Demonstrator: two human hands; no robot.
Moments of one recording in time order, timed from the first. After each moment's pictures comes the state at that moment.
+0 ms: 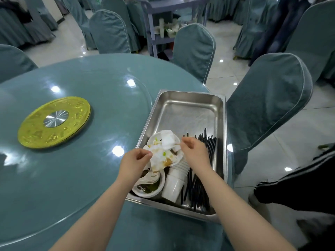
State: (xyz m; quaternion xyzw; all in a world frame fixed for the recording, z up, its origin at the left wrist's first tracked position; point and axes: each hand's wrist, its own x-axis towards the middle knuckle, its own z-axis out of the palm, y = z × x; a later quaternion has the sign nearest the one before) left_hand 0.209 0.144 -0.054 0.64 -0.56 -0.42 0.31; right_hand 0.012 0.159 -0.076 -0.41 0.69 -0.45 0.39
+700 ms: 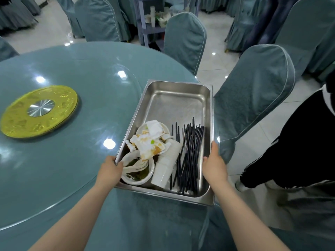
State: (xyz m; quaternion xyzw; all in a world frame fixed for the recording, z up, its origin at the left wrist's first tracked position) left_hand 0.254 0.162 -0.110 0.76 -0.56 -0.31 0.13; right_hand -0.046 0.238 -0.125 -0.37 0.87 -0.23 0.25
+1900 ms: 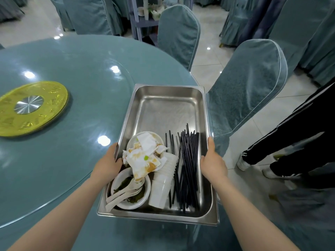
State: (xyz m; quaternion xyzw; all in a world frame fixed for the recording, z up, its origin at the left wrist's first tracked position) left_hand 0.253 0.153 -0.122 0.68 -0.67 -0.28 0.06; right_hand -0.065 0.250 -0.129 -0.42 0.87 -0.15 0.23
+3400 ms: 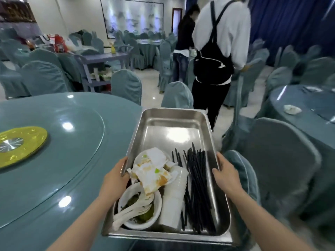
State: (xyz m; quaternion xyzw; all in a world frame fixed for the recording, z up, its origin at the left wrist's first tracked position) left_hand 0.274 0.404 -0.013 0.48 -0.78 -0.34 0.22; right_hand -0.008 0.608 0.003 -0.29 0.86 -0.40 0.14
